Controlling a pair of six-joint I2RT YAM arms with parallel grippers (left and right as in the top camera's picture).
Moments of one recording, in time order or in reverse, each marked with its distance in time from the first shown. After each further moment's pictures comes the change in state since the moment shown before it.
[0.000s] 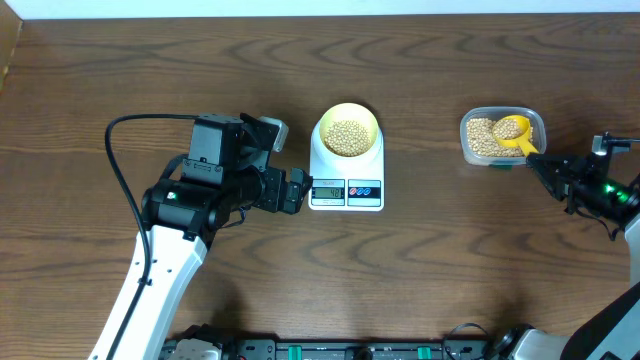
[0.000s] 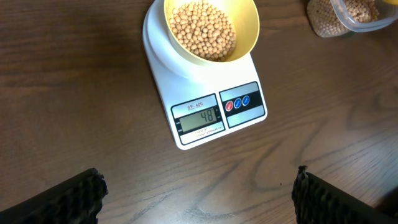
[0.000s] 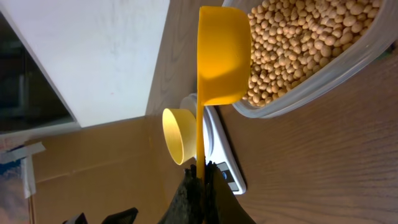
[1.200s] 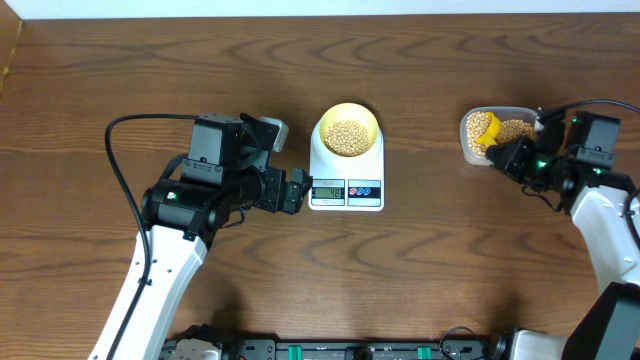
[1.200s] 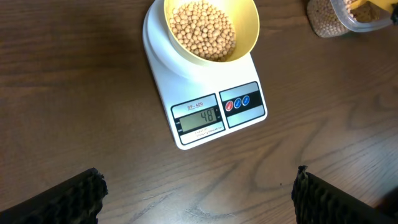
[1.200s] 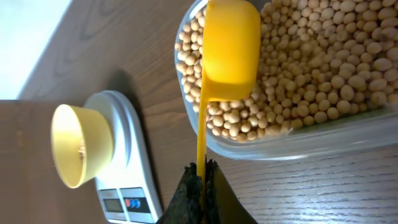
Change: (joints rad) left arm 0.000 0.000 0.000 0.000 0.000 0.000; right arm 0.354 0.000 0.001 0.154 0.490 -0.037
